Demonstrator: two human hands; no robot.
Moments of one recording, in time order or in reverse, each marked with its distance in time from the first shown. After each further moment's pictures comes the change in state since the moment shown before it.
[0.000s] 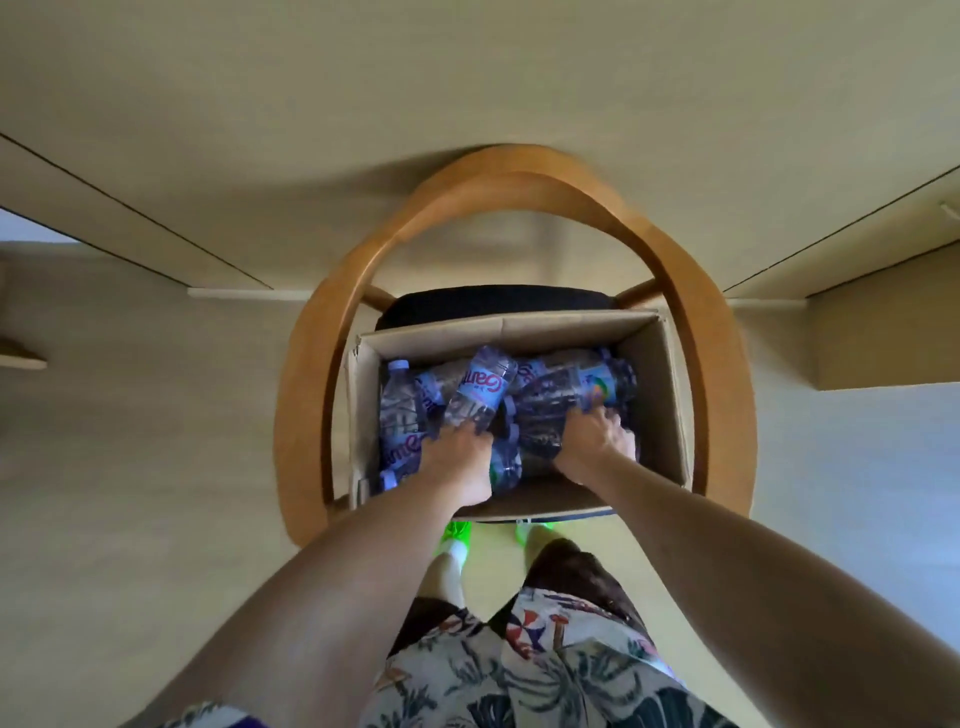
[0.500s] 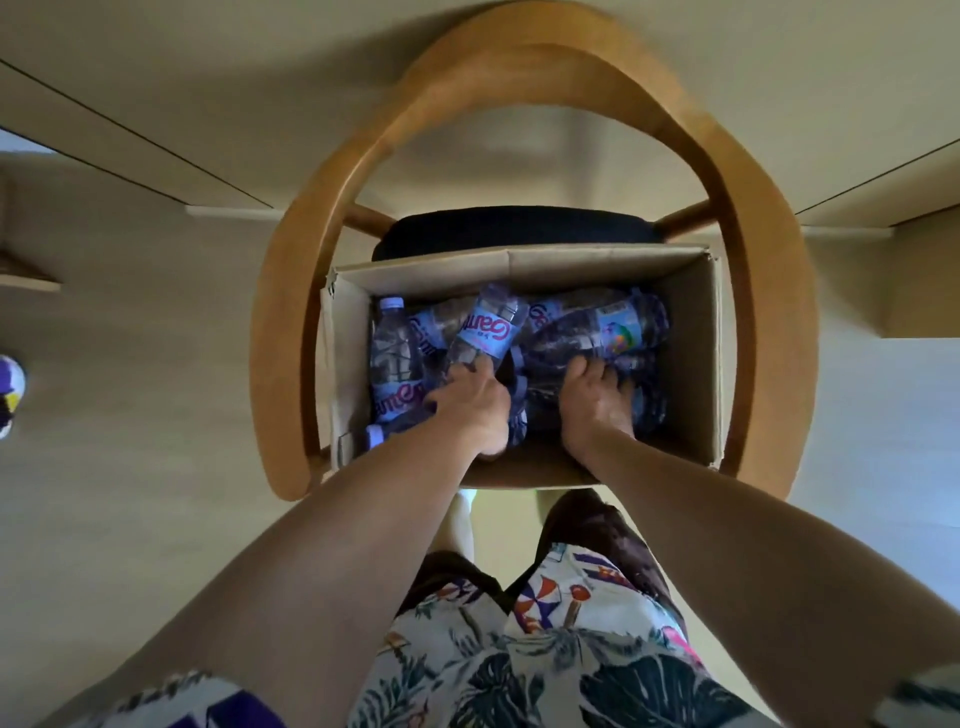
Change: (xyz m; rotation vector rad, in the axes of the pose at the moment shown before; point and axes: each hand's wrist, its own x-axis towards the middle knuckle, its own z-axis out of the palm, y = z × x) left_hand 0.037 0.029 0.000 0.105 -0.208 -0.168; right_hand 0.041 -0.002 0.059 -0.178 0.119 -0.120
